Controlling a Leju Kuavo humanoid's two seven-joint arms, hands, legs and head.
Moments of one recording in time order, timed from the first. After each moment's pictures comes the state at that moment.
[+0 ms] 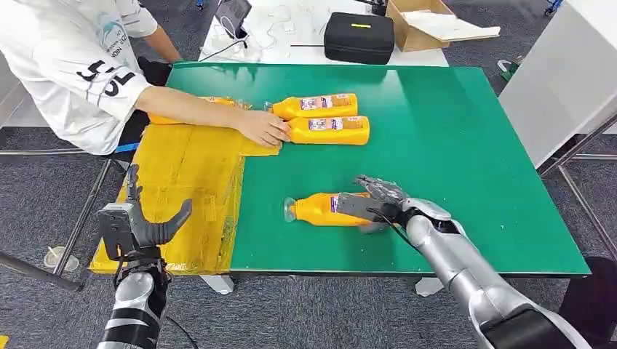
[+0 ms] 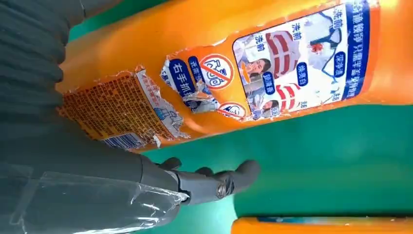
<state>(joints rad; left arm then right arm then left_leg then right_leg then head) -0.23 -0.19 0.01 -1.03 -0.17 0.18 -0.70 -0.63 -0.21 0.59 -0.80 0.62 0.25 -0.09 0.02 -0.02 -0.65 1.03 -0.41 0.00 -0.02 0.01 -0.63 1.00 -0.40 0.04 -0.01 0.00</state>
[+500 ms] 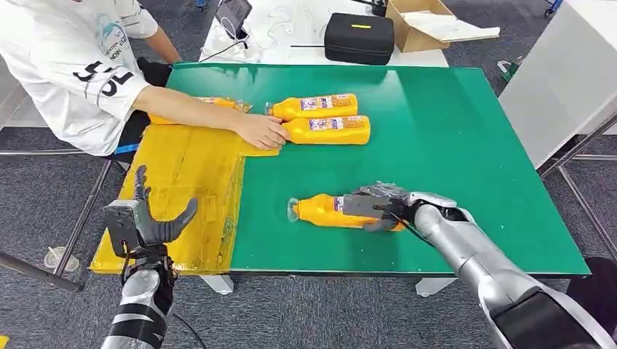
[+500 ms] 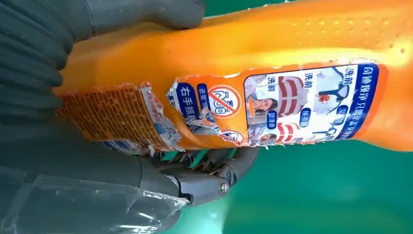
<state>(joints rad) -0.25 -0.21 0.00 -0.97 -0.13 0.15 -0.70 -0.70 -0.27 0.74 -0.75 0.52 0.37 -0.12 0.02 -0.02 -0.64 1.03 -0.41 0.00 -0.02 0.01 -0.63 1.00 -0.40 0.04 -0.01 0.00</state>
